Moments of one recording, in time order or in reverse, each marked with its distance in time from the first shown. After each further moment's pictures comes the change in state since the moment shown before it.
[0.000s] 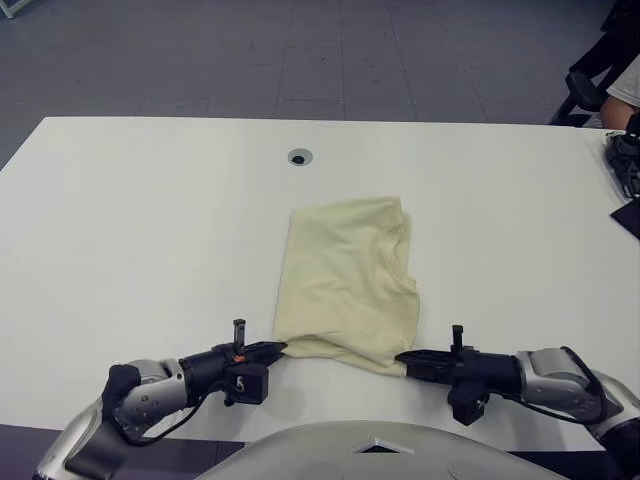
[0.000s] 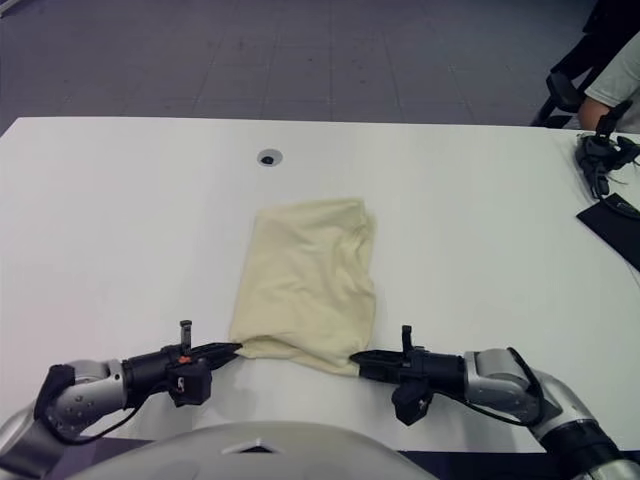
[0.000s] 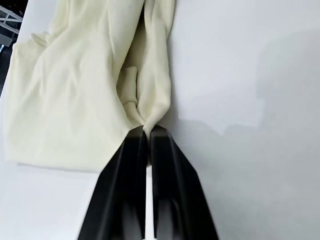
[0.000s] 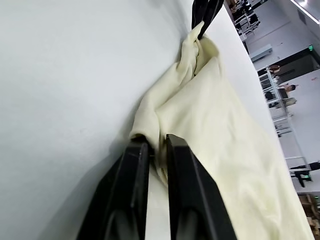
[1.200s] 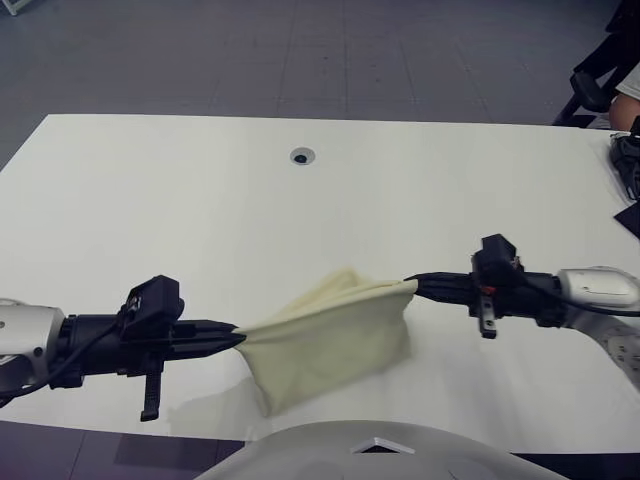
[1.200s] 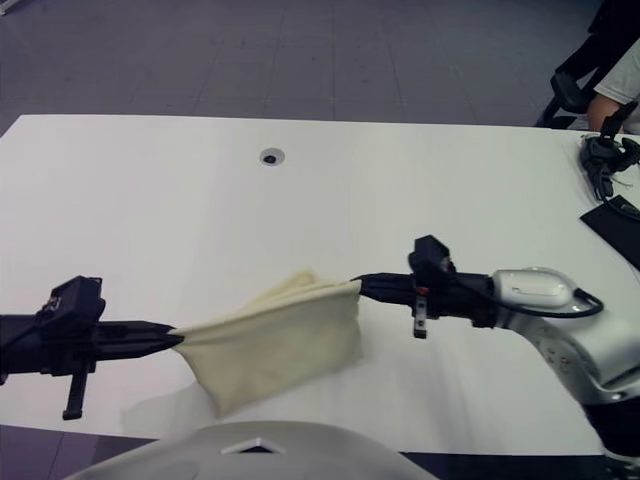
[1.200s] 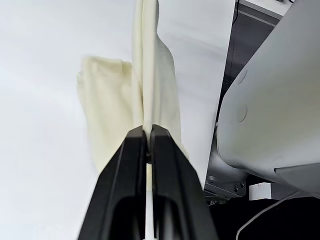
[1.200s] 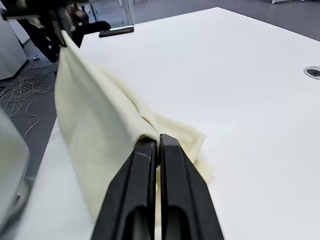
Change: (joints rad) left arm 0.007 0.320 0.755 -0.293 -1.215 1.049 -0.329; right arm -0.167 -0.041 -0.245 -0.583 1.009 1.482 0.314
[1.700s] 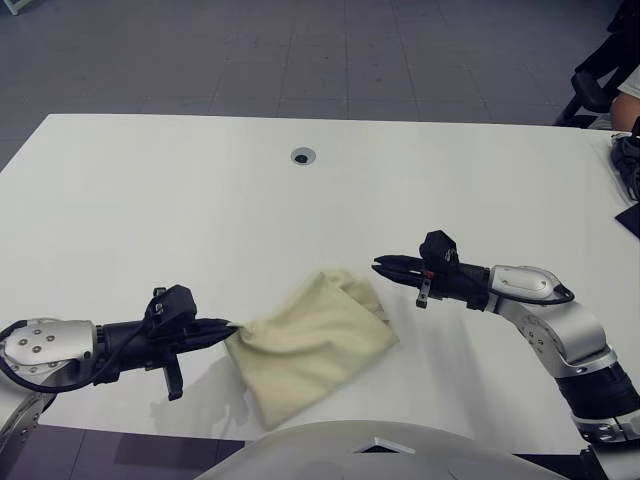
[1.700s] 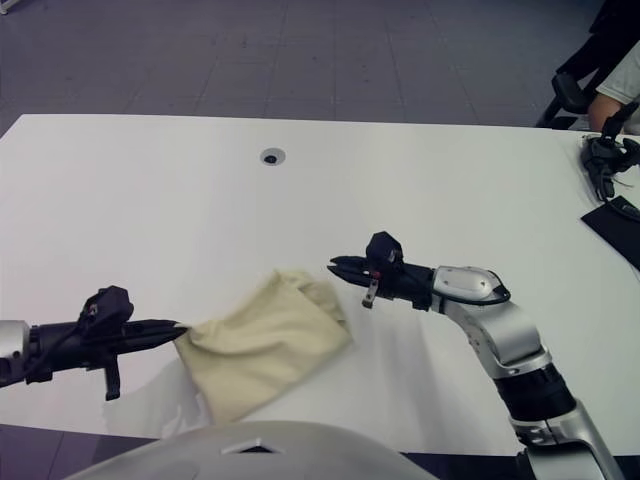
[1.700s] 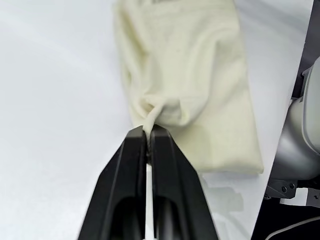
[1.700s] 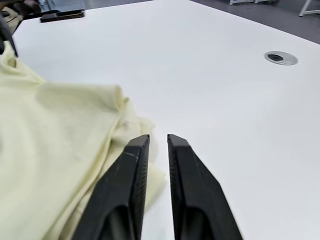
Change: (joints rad) left arm -0.045 -0.088 -0.283 0.112 0.332 -0.101 0.121; right arm -0.100 0.300 0.081 0.166 -0.254 0.011 -0.134
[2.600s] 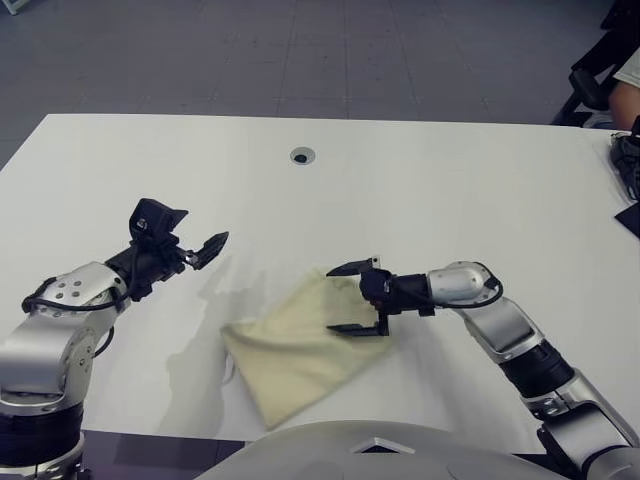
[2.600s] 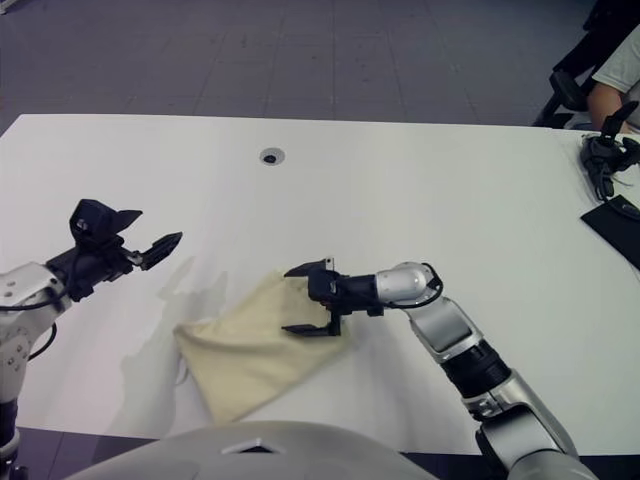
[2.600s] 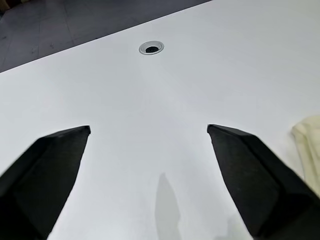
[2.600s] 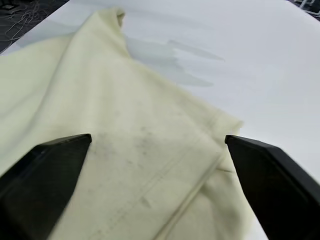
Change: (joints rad) left arm -0.440 -0.344 -0.072 0.176 0.153 0.110 0.499; right arm -0.161 0.118 0.340 0.205 -0.400 -0.364 0.274
